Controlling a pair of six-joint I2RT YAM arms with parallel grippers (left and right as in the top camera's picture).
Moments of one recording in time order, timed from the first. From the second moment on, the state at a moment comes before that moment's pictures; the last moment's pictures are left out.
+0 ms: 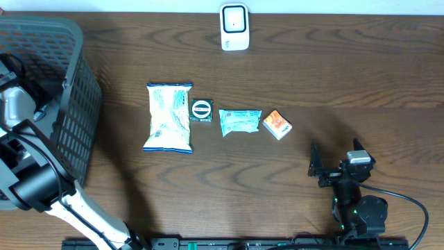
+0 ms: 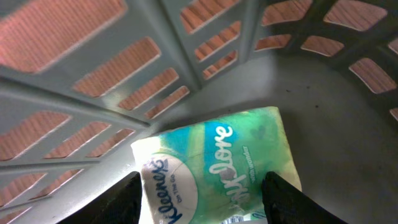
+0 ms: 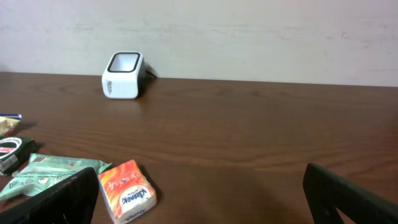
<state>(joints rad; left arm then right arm) 0.62 2.10 1.55 -0.48 -0.19 -0.19 0.05 0.02 0.01 -0.07 -0.06 0.01</state>
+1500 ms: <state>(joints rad) 0.62 1.74 1.54 -0.70 -0.11 -0.08 0.05 0.02 0.01 -0.07 -0.06 0.01</state>
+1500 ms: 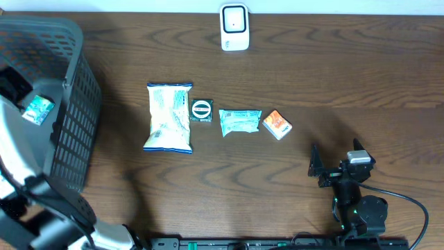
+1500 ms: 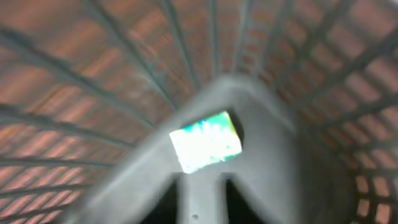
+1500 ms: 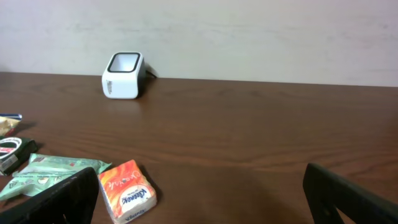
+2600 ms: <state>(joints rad) 0.62 2.09 1.54 -0.55 0.00 0.60 0.05 0.02 0.01 -0.07 -0.06 0.01</state>
